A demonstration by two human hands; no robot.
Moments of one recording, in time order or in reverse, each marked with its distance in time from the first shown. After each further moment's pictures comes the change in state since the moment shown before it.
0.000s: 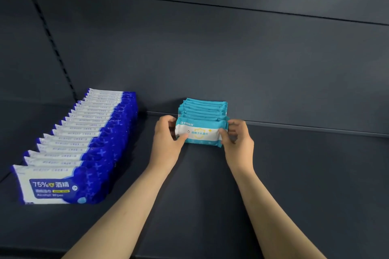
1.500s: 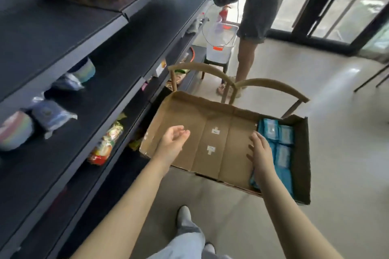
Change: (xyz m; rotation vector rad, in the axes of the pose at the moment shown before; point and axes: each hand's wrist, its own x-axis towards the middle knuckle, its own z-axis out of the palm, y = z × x) left_hand -0.621 0.167 0.263 -0.093 -1.527 -0.119; right_hand -0.630 0.116 -0.528 0.217 1.312 0.832
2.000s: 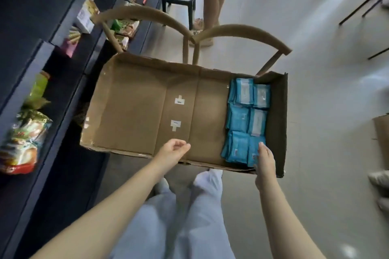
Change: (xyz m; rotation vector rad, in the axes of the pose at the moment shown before) left_hand 0.098 -0.095 0.162 0.249 -0.339 -0.380; right_hand 0.126 0.125 -0.131 0.024 0.343 0.444
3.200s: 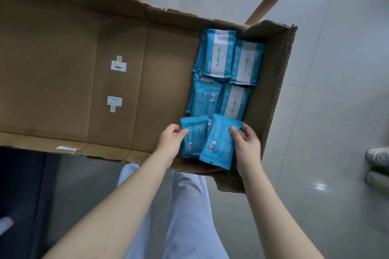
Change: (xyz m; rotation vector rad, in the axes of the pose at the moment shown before) left_hand 0.205 -0.017 0.224 -0.038 0.156 -0.335; right_hand 0.216 0.008 -0.034 -0.041 -0.189 0.142
